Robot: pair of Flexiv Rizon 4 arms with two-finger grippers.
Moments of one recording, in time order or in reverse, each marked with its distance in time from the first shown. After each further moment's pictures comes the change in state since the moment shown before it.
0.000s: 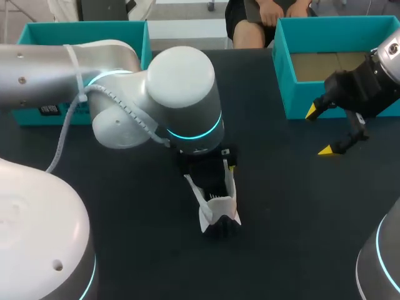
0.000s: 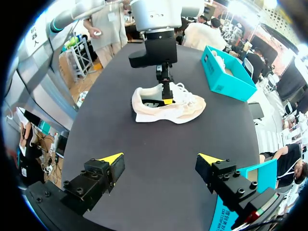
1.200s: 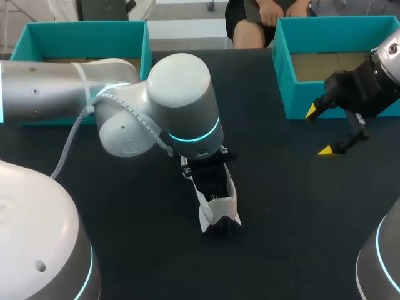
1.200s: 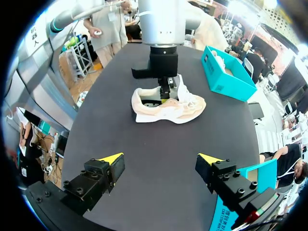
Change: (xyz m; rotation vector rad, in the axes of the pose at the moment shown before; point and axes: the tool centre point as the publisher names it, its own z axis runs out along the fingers) left arm 0.000 -0.012 0.038 0.075 -0.017 -0.072; right arm 0.000 0.000 0.000 0.000 0.000 0.000
